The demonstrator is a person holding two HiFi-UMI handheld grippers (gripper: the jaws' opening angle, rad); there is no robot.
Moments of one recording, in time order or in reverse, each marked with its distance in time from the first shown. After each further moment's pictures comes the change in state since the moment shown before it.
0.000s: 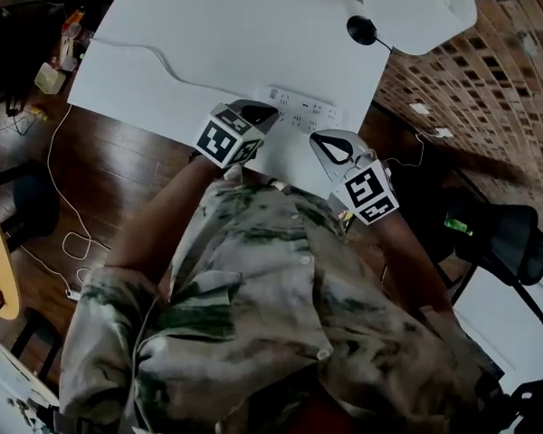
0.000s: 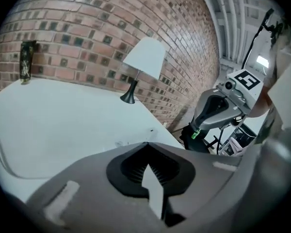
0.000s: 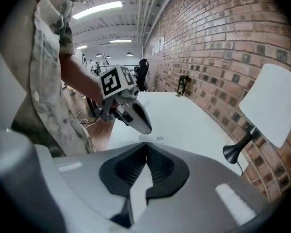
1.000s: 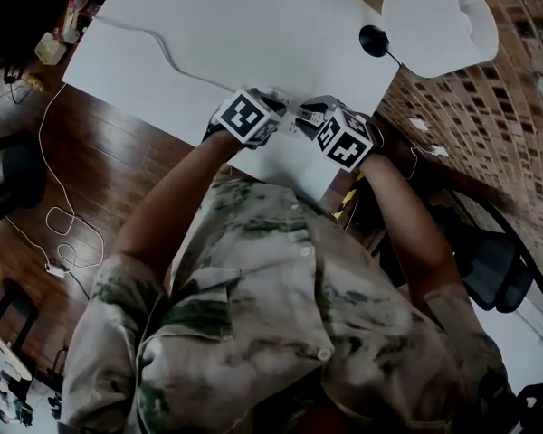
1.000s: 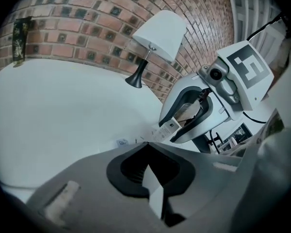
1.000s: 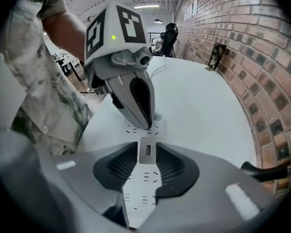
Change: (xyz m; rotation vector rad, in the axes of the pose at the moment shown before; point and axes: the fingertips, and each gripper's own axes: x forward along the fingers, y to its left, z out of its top) left arm 0.061 0.023 -0.016 -0.095 0.158 -0.011; right arm 0.094 -0.040 -0.052 -0.241 0.370 0.278
